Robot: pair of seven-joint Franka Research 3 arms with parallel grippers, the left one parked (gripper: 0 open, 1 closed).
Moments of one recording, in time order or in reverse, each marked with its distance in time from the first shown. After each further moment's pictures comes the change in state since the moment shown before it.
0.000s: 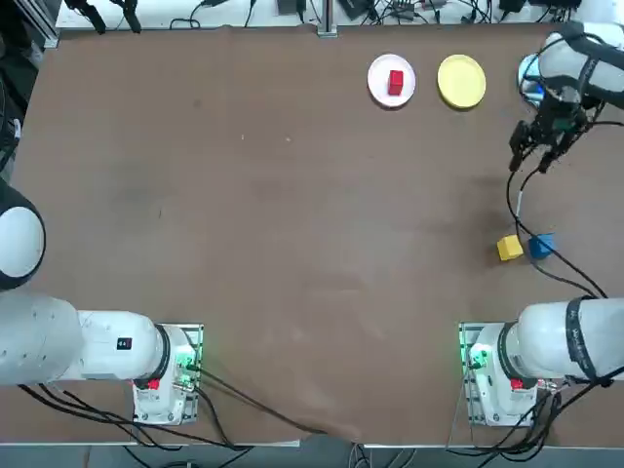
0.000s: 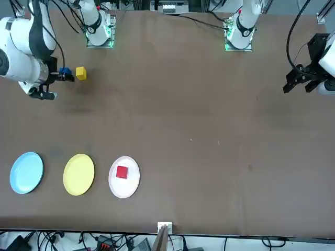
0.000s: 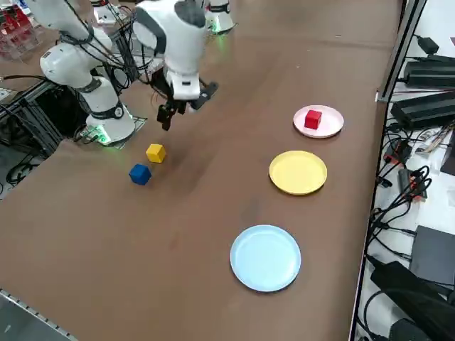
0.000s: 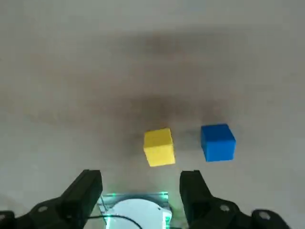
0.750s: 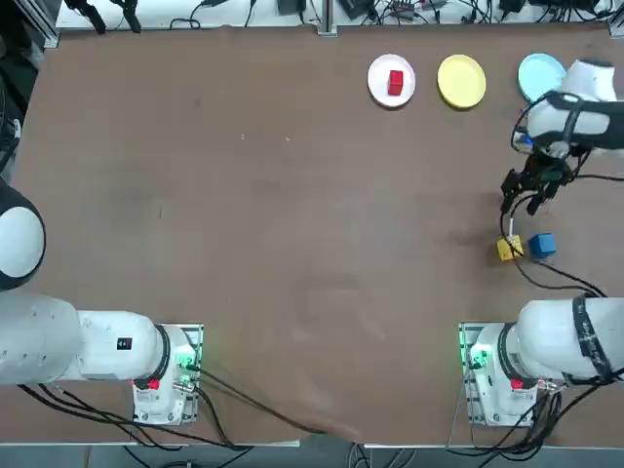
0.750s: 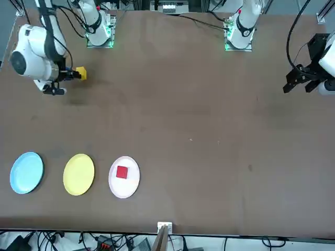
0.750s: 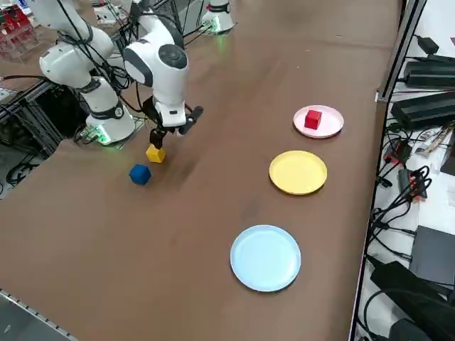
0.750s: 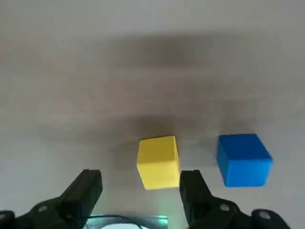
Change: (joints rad) arm -0.026 -0.004 0.011 -0.281 0.000 0.304 -0.043
